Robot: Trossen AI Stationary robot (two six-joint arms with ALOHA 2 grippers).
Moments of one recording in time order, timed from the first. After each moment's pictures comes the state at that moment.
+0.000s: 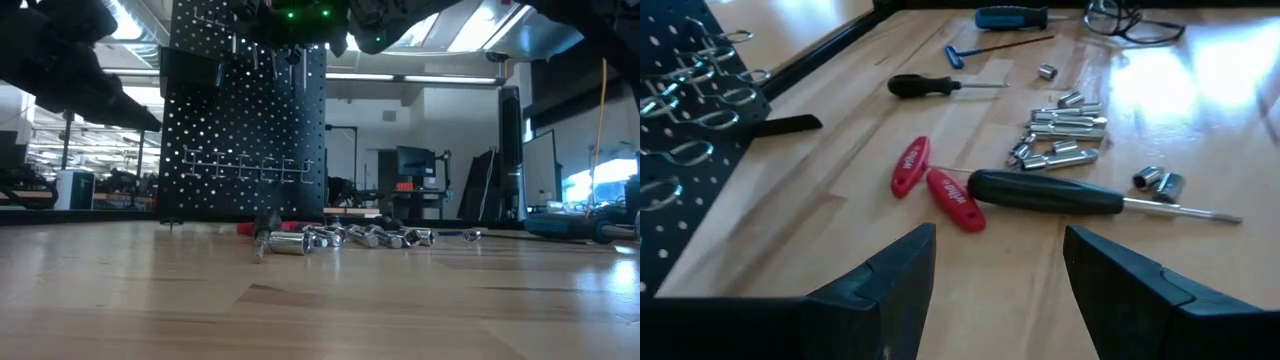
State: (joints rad) left arm -0.66 0.95 0.30 -0.02 -0.93 -0.48; right arm -0.22 2.14 1.77 0.63 0.17 0.00
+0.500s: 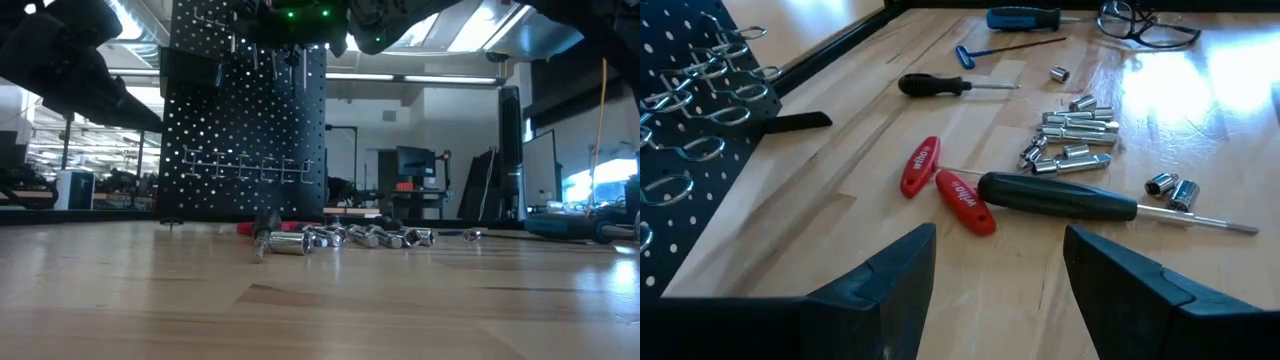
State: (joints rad) left arm -0.64 0.95 0.30 -0.01 -0.93 -0.49; right arm -0.22 2.15 1.77 0.64 0.16 0.05
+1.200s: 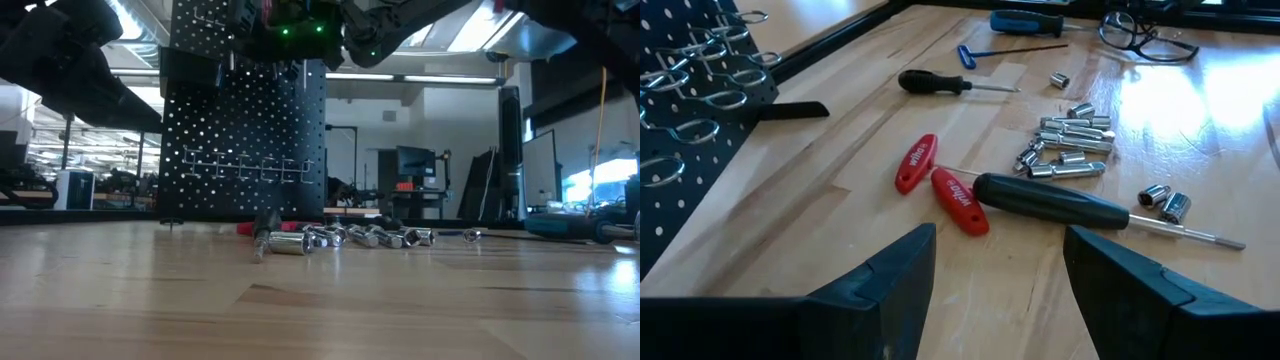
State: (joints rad) left arm -0.64 0.95 0.30 -0.01 -0.93 -0.55; right arm -0.23 2.19 1.77 0.65 0.20 0.04
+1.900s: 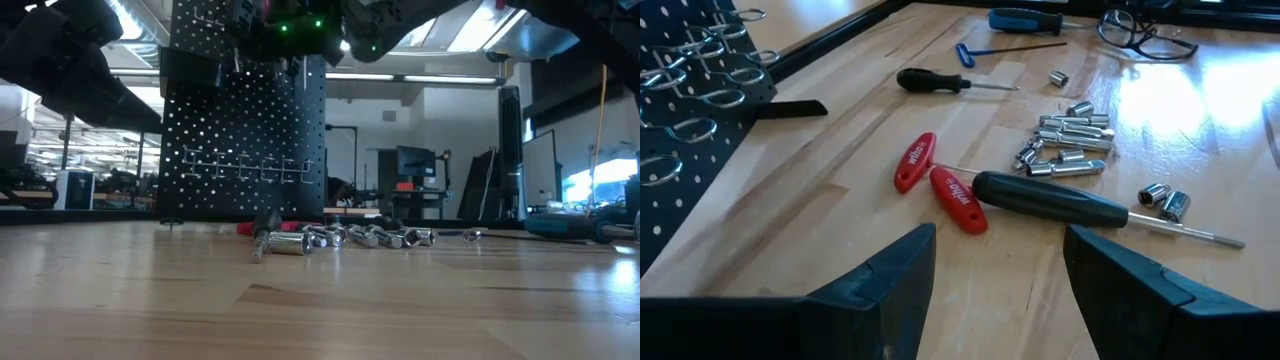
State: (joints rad) left arm -0.64 0.95 0.30 -0.01 -0.93 -0.55; right arm -0.20 2.17 1.77 0.61 0.24 -0.02
